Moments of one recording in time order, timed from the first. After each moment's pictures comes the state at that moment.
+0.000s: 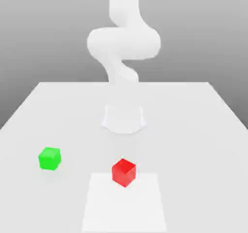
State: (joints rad) arm -0.02 -0.74 0.02 -2.37 0.01 2.35 0.86
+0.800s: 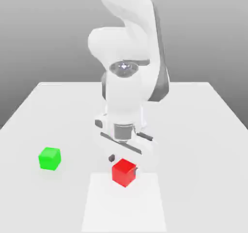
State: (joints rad) arm -0.09 0.16 0.05 -2.91 -0.12 3.07 1.55
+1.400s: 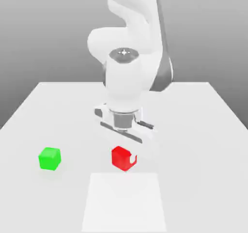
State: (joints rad) arm -0.16 -0.14 0.04 -2.95 0.01 2.81 1.51
